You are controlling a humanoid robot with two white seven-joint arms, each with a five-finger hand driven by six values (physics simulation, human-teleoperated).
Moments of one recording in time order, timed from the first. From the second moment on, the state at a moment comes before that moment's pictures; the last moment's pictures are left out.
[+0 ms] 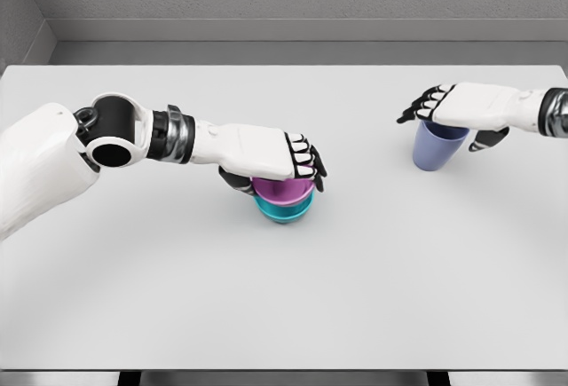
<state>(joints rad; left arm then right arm) -0.95 0.55 -1.04 -1.48 -0.39 -0.61 -0.55 -0.76 -0.83 0.66 -1.36 0.50 -0.61 0.61</state>
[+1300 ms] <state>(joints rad) -0.95 0.53 -1.07 -1.41 -0.39 -0.61 -0.55 -0.77 -0.81 0.66 -1.29 0.52 -0.61 0.61</state>
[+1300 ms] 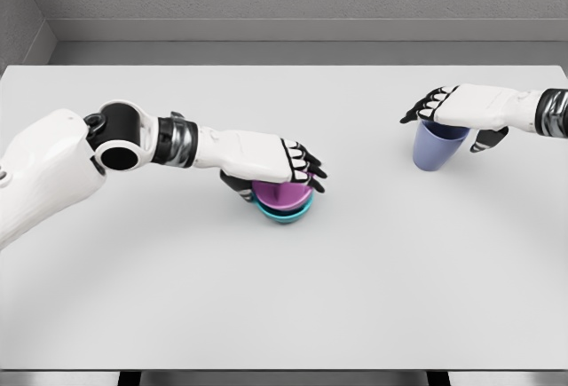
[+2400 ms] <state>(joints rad) -0.98 0.84 -0.97 -1.27 -0.17 -0.61 -0.55 -0.77 -0.80 0.66 -1.29 0.55 -0.61 0.61</state>
